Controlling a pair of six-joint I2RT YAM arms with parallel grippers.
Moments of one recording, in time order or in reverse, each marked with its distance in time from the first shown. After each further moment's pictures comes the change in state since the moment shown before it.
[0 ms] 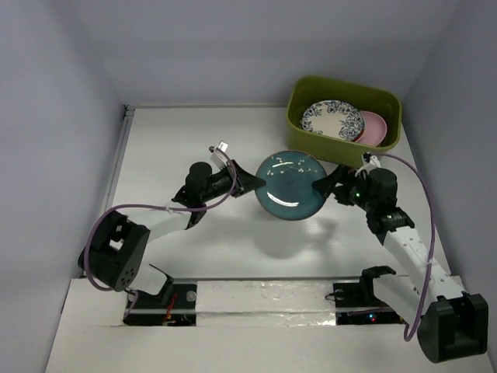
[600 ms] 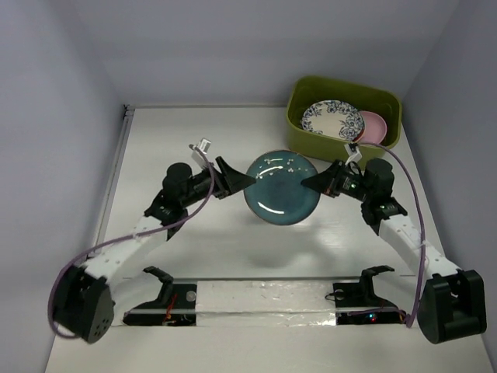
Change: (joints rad) left arm 0.047 -0.340 0.006 -0.353 0.007 0.101; right arm 0.021 0.142 0.023 0.295 -0.369 0.208
